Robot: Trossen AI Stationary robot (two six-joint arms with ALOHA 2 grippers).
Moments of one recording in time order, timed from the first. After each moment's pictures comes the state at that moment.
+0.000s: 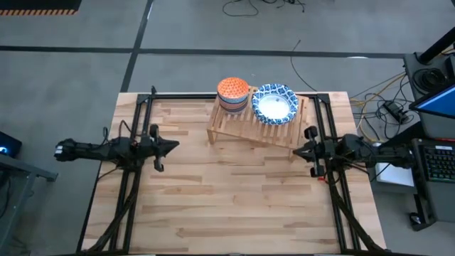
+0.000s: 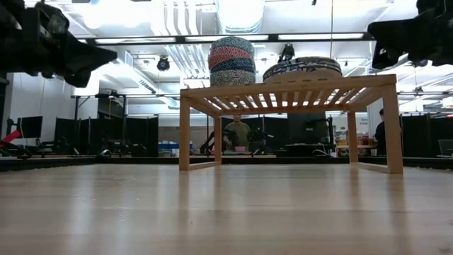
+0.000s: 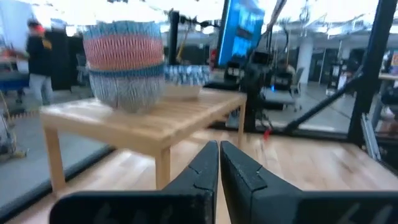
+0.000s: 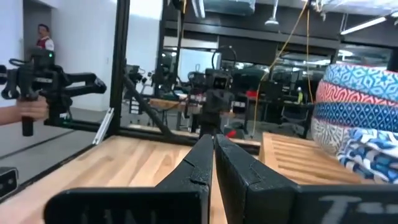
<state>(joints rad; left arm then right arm) -0.10 0.04 0.01 0.14 -0.32 -0.02 -0.01 0.01 0.01 0.21 -0.13 -0.12</state>
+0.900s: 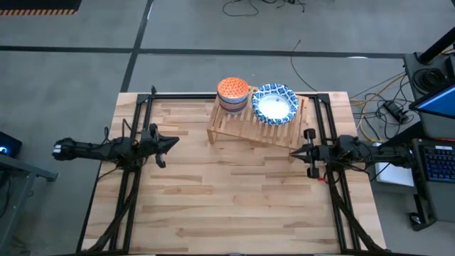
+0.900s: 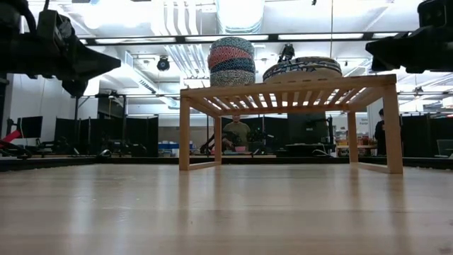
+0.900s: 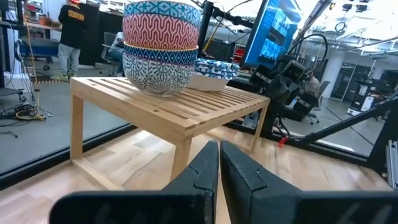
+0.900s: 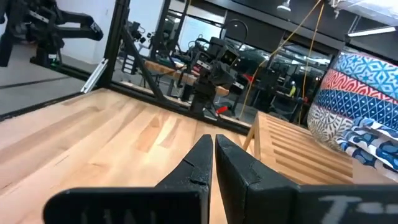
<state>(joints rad) -0.10 0.09 0.02 0.16 -0.44 -0.17 -0.01 0.03 0.01 0.08 -0.12 -0.34</state>
